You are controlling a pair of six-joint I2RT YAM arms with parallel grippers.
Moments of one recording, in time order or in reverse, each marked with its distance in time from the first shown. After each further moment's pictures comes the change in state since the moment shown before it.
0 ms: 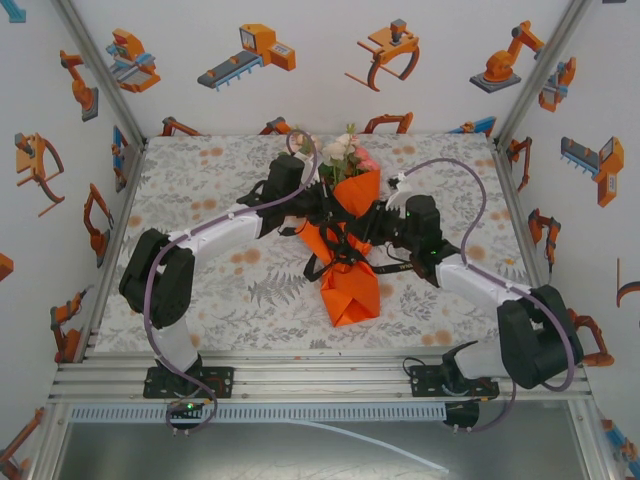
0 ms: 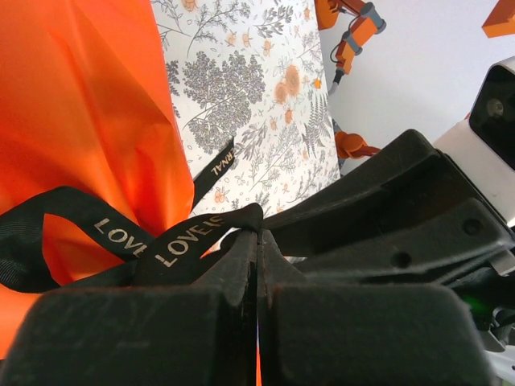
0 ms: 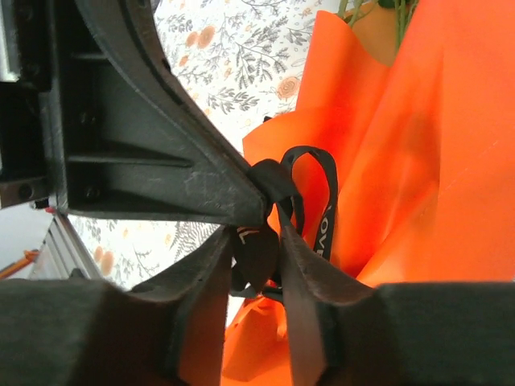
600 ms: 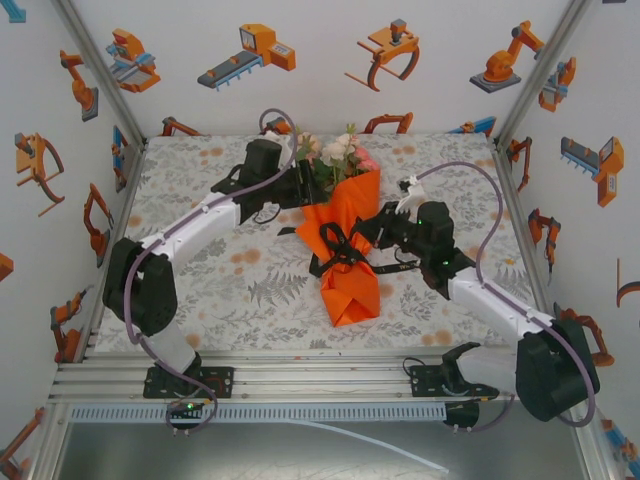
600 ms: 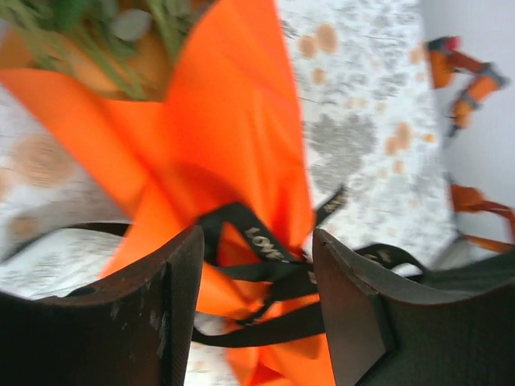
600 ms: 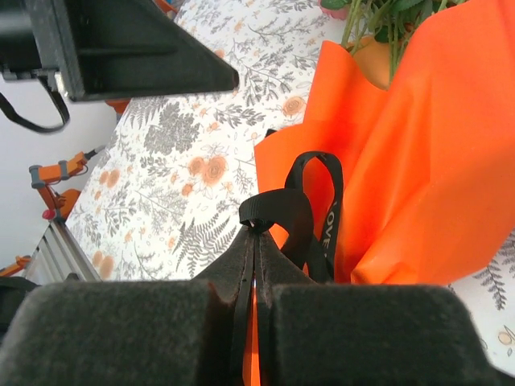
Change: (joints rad) left arm 0.101 -0.079 0.100 -0.283 -0.248 0.316; right arm 0.003 -0.189 -0.046 -0.076 0.041 -0.039
